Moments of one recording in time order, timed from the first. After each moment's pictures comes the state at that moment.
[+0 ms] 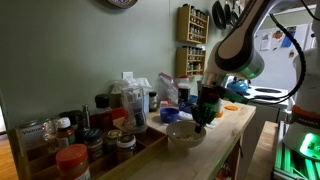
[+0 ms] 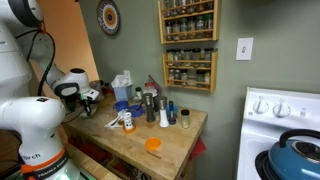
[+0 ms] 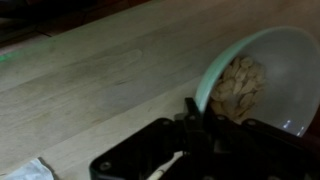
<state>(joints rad) 0.38 -0.02 0.47 -2.76 1.03 2.98 0.16</state>
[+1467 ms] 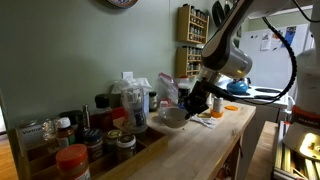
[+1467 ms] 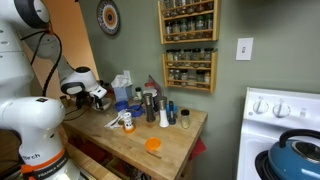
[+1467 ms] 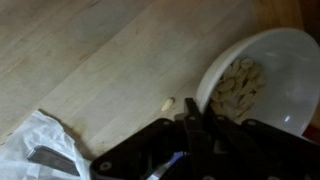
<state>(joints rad) 0.37 0.03 0.38 -2.70 1.19 3.14 0.18</state>
